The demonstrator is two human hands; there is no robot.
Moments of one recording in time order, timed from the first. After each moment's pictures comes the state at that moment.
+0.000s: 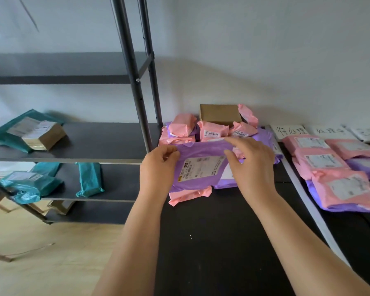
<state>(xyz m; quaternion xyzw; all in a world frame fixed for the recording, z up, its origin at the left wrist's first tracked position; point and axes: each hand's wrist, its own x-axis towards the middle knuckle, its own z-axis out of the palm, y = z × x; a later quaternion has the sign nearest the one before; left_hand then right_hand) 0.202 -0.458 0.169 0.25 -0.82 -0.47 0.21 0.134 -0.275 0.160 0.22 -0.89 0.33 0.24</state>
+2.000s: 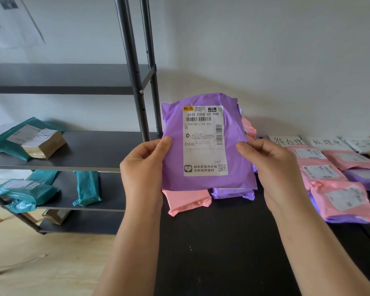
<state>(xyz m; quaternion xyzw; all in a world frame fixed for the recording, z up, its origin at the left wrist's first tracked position) 0.226 -0.455 0.210 0.24 -0.57 -0.70 0.35 0.151 -0.264 0.215 0.12 -0.72 0.68 0.07</state>
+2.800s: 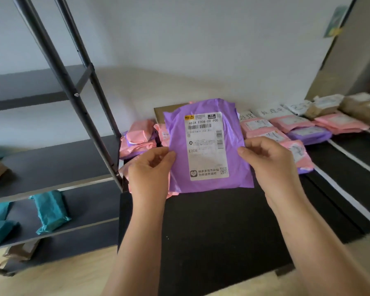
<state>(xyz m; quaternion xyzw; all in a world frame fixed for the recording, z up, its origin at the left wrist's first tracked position) 0.208 -0.379 0.182 0.17 -0.73 -0.61 0.24 0.176 -0.165 0.186 0.01 -0.79 0.59 0.14</state>
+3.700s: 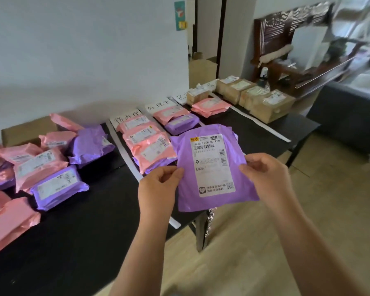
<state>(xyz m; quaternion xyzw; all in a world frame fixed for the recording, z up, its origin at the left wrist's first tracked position) 0.213 0.072 0.146 0.06 -0.78 -0.62 0.01 0.250 0.287 0.148 -0.20 -0.79 0.54 0.18</state>
